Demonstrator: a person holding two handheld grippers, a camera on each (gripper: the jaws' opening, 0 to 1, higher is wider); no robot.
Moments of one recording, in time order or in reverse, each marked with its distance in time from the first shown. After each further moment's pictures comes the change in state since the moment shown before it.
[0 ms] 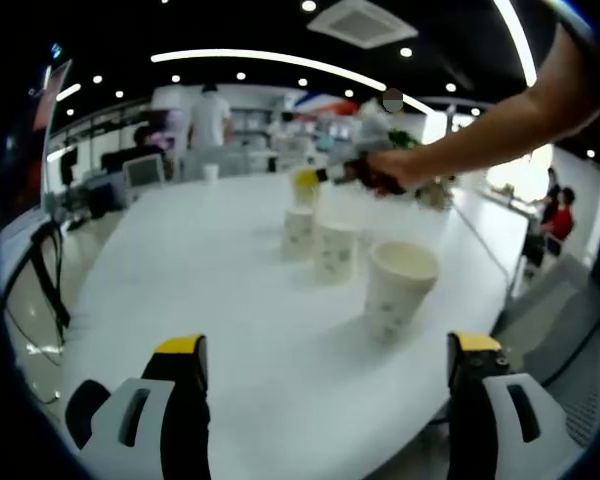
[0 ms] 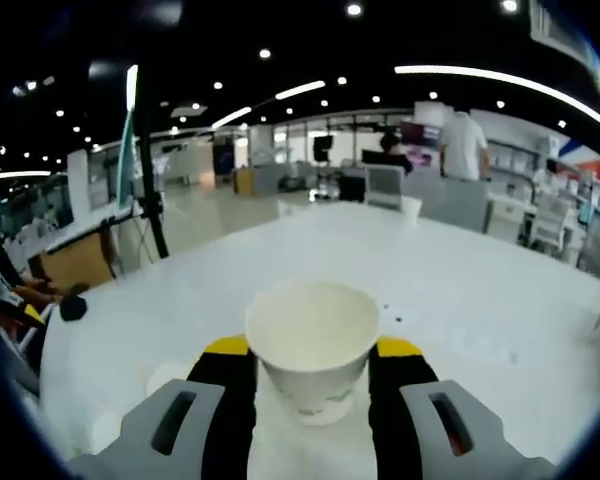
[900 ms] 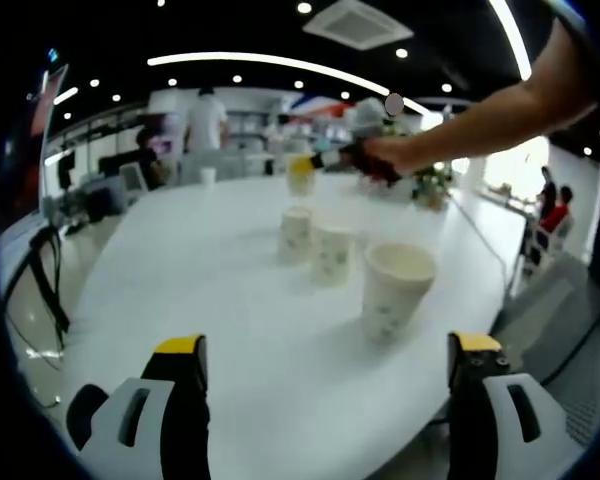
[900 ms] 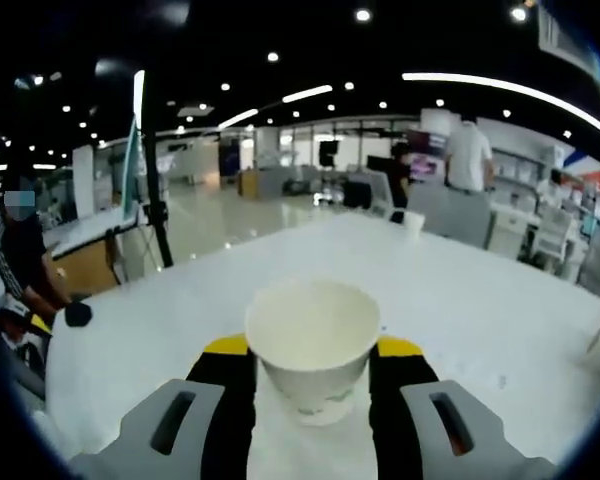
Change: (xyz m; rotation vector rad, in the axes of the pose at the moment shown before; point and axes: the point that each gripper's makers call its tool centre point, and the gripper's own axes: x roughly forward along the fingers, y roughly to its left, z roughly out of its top) left arm 0.000 -0.001 0.002 0.012 -0.010 -0.009; right arm -0.006 0.002 0.029 -0.034 -0.011 0.014
